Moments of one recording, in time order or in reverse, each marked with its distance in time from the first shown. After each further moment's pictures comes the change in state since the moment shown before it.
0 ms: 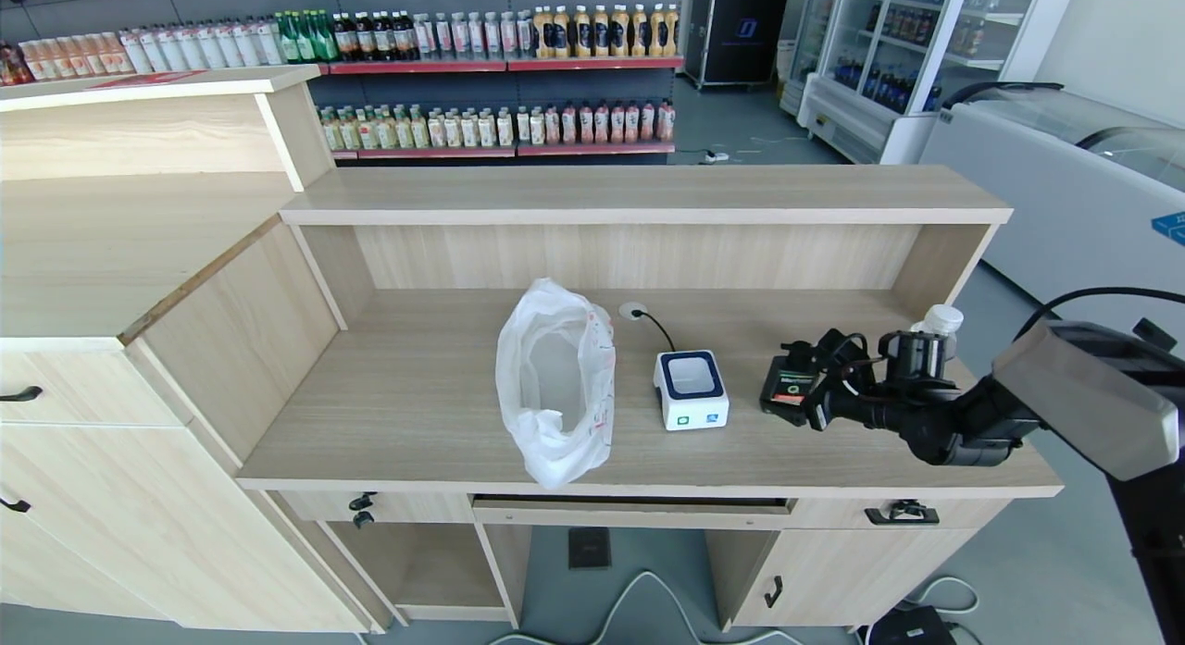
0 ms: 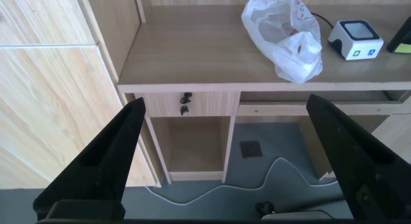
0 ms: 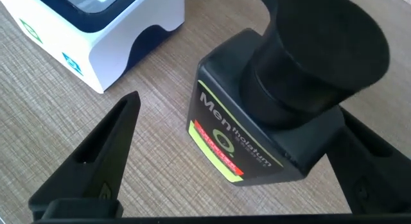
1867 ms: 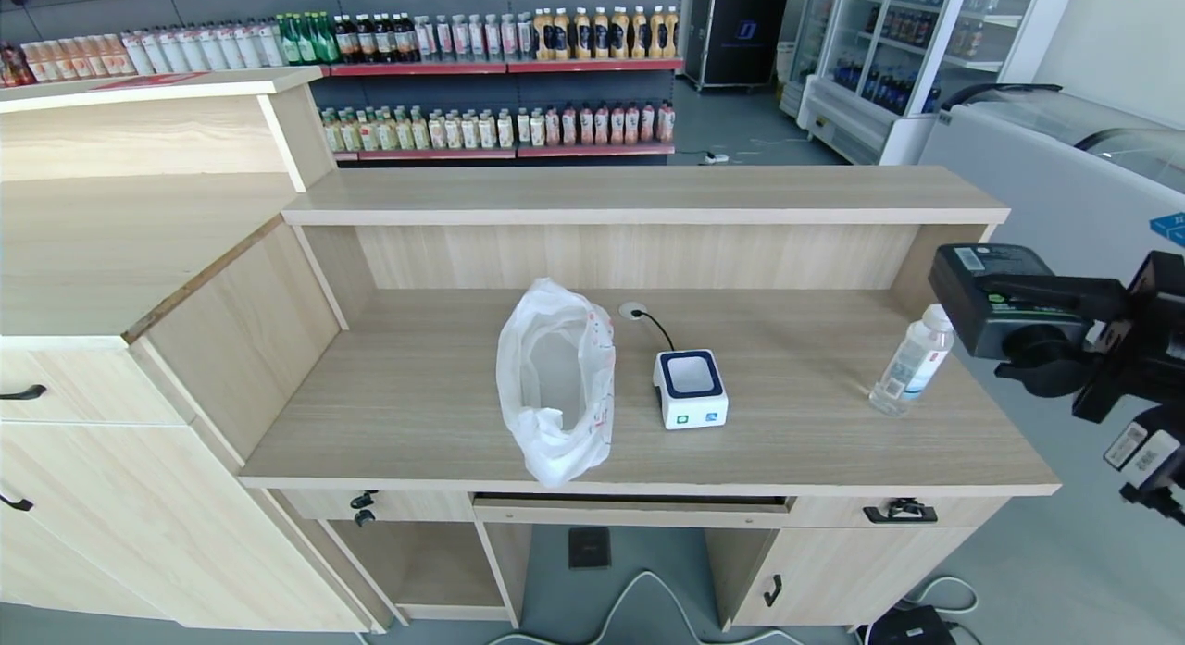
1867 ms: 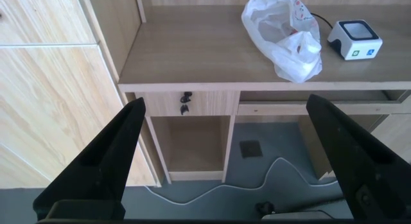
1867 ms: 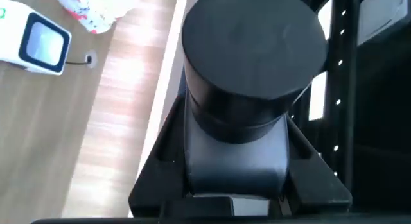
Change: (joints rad) left arm 0.000 0.000 0.000 0.000 0.000 0.000; right arm -0.123 -1.140 0.724 0.090 0.407 -1.347
